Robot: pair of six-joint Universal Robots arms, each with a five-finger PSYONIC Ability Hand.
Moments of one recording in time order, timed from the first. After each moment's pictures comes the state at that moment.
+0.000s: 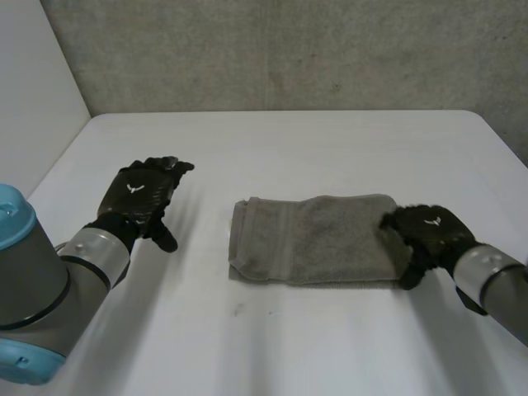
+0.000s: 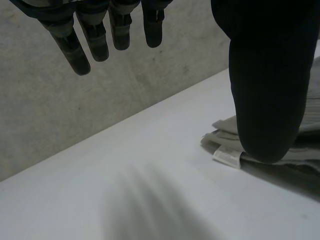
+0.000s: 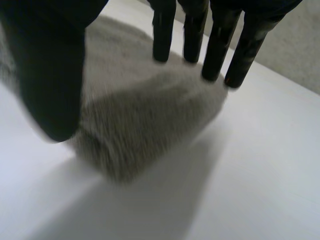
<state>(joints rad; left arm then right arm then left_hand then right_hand) 4.37 -1.78 -1.86 3.48 -1.45 3.28 1.74 -1.26 1.80 -0.10 1.25 2.79 0.18 0.16 0.17 0.17 0.02 0.22 0.24 0.25 0.25 0.09</state>
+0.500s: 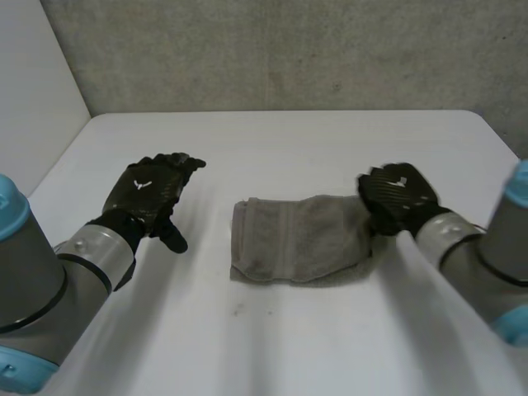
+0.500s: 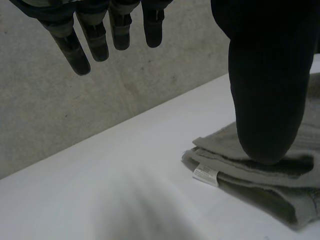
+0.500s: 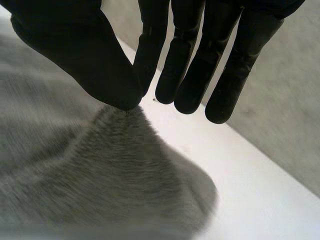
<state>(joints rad) 4.31 -1.72 -1.81 3.37 -1.45 3.23 1.89 -1.19 1.67 -0.28 1.27 2.79 0.18 0.16 0.17 0.17 0.02 0.98 1.17 1.18 1.19 0.98</state>
